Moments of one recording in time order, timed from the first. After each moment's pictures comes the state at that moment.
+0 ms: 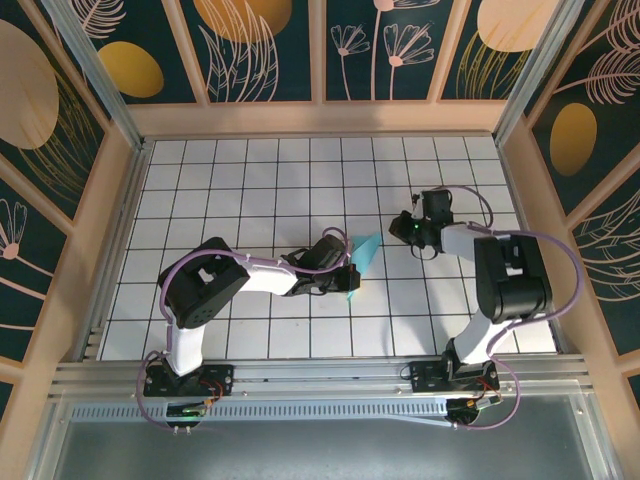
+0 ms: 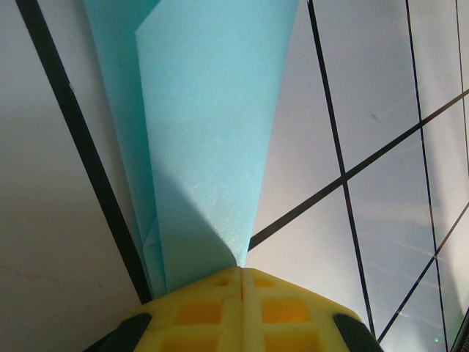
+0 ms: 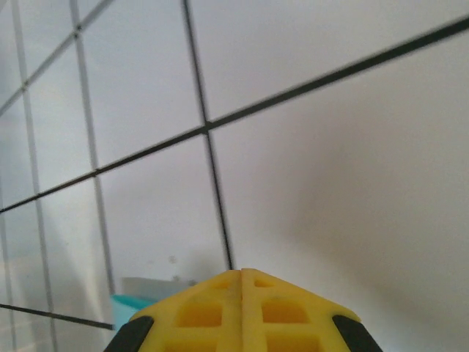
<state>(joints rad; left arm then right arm) -0.94 1.95 0.96 0.18 0.26 -0.87 0.16 1.65 0.79 0.00 -0.38 0.57</state>
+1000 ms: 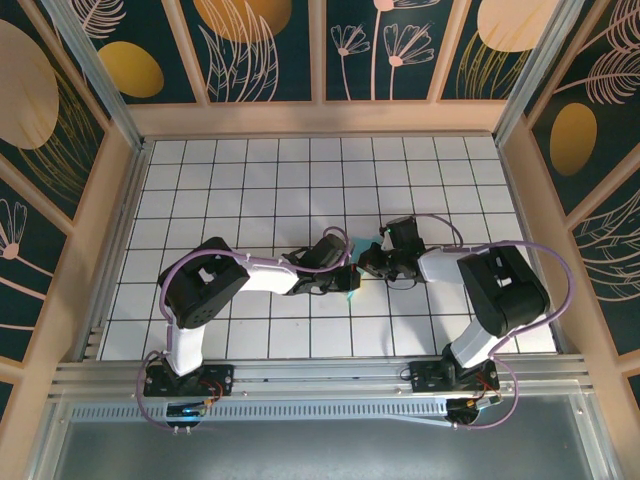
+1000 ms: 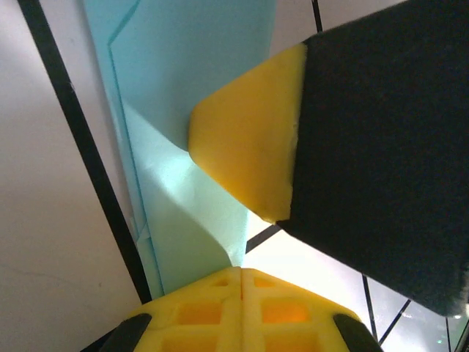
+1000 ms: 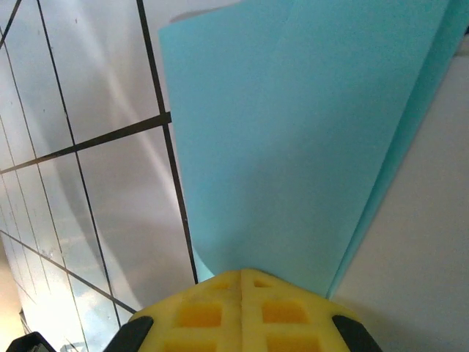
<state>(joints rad) -0.94 1.95 0.98 0.15 0.25 -0.87 0.43 1.62 0.60 0.11 -0.46 0.81</state>
